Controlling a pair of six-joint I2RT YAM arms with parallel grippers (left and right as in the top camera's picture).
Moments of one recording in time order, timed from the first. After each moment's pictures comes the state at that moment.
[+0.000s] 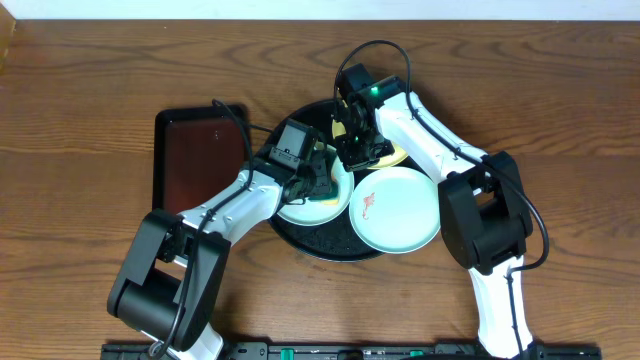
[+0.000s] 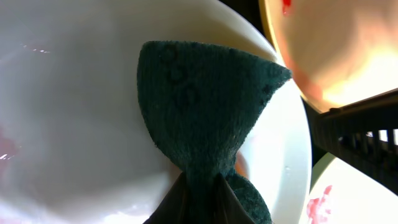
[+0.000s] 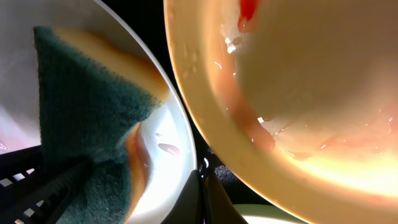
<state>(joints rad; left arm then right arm) -0.45 1.77 0.96 -0.27 0.17 -0.58 0.51 2.26 1.82 -1.08 -0.19 0.15</state>
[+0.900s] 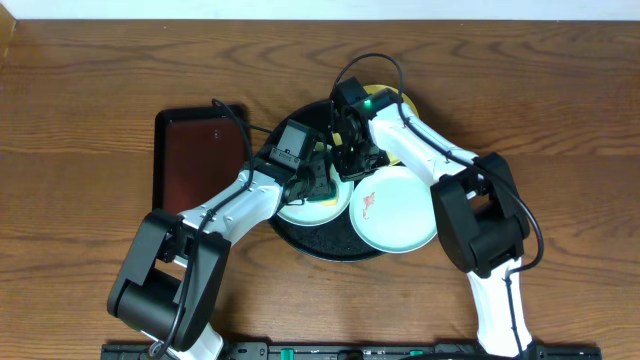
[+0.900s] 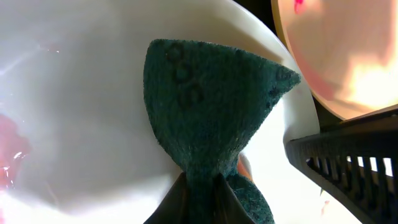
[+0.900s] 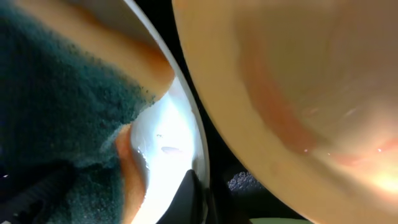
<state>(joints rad) -0.45 1.77 0.96 -0.28 0.14 -0.58 0.54 2.25 1.73 -1.01 -0.18 0.20</state>
